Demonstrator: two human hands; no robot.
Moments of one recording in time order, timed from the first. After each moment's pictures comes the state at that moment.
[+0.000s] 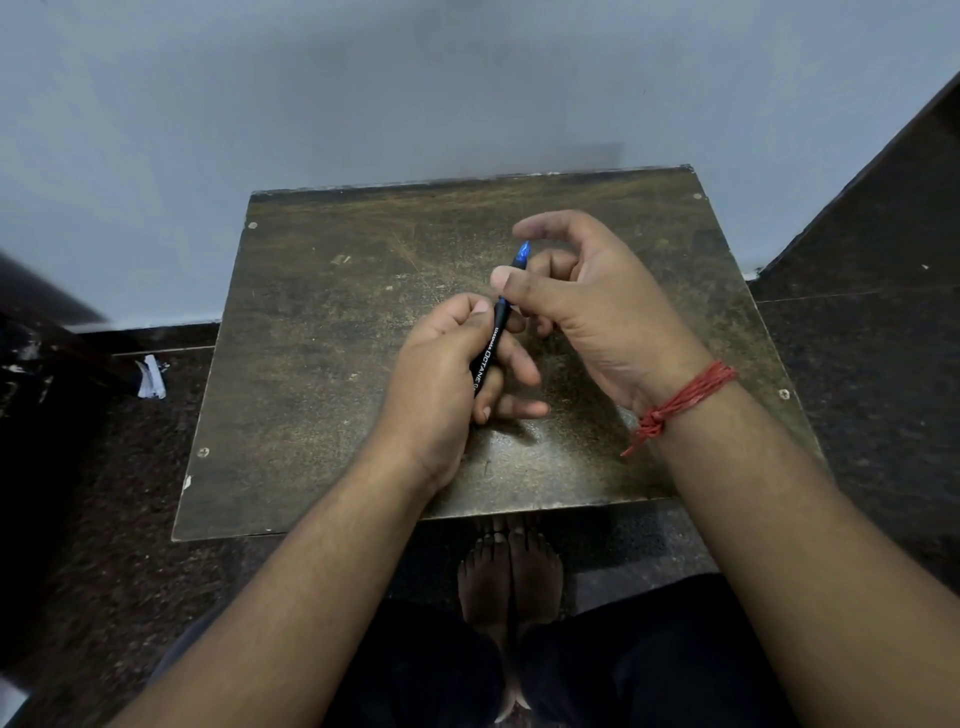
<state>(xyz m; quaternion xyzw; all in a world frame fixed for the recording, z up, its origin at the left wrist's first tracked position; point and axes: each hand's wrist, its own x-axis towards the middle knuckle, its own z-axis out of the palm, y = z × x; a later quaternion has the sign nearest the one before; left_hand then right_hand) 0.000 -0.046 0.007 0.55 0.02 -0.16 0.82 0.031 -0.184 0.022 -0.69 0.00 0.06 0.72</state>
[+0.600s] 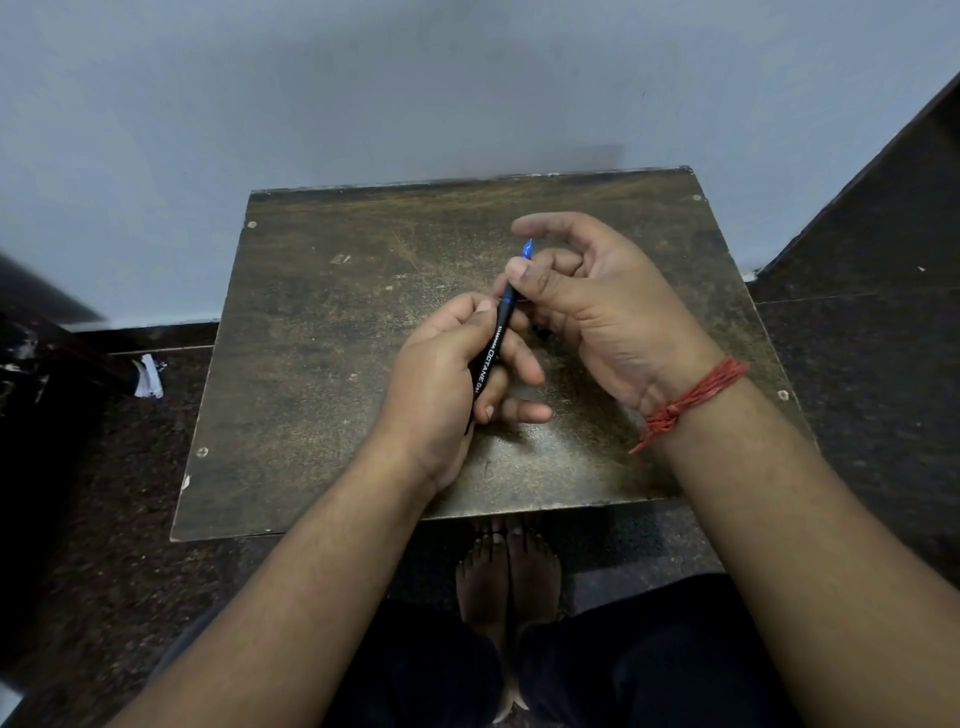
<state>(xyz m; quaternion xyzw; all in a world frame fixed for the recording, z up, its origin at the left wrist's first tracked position) -0.001 -0.047 0.010 0.53 0.02 -0.17 0.83 0.032 -0.188 0.023 -0.60 0.00 0.08 0.80</state>
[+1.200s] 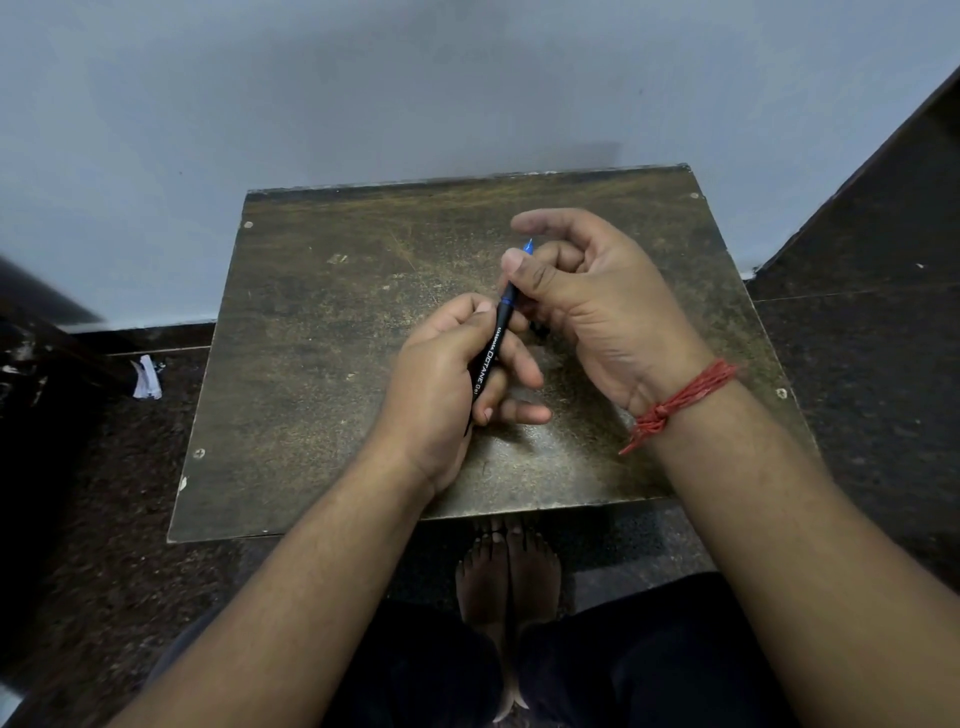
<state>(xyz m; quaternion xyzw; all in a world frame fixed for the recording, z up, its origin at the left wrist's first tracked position) -0.002 -0.048 0.011 0.53 0.01 -0.17 0.83 0.030 -0.184 0.024 -0.61 0.02 0.05 0.79</state>
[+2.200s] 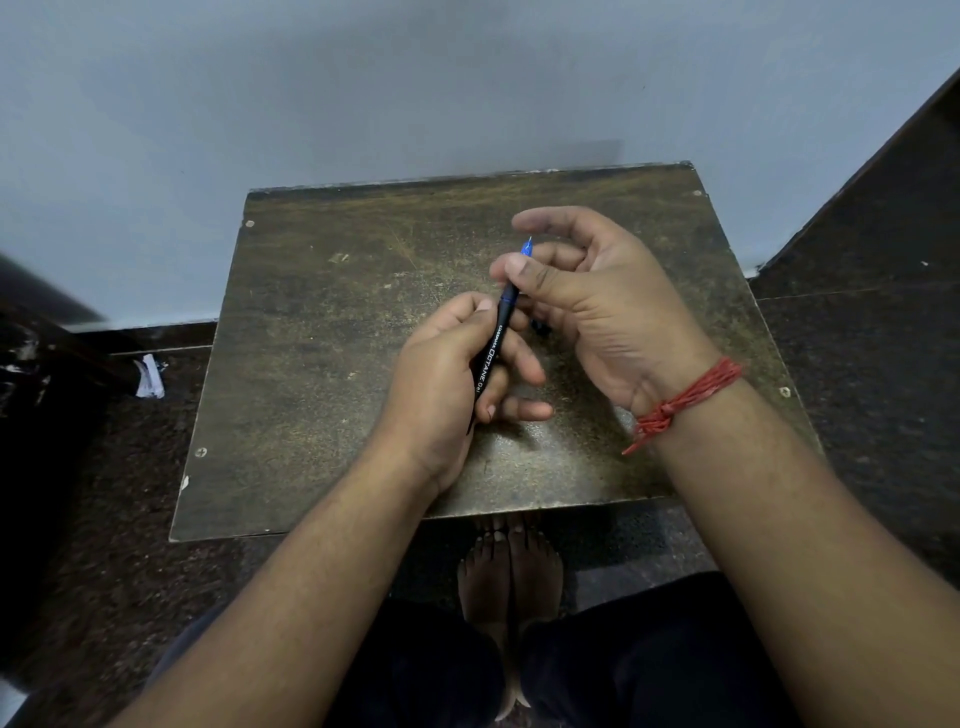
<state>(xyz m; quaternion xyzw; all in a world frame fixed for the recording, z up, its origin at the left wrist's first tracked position) -0.001 -0.048 0.010 0.54 0.02 -0.17 0.83 0.029 -0.183 0.027 -0.58 0.03 0.06 0.81</state>
